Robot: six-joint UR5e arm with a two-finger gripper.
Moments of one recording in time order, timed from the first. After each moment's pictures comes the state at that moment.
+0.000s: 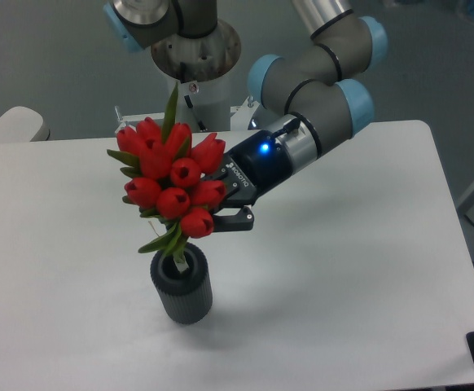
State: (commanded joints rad) arm 2.61 -1.88 -1.76 -0.79 0.01 1.24
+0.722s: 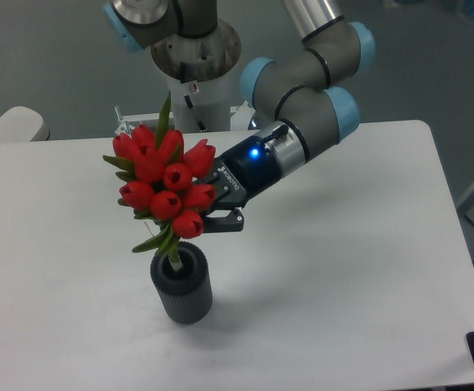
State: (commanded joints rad) arm 2.61 -1.90 -1.86 -0.79 0.01 1.37
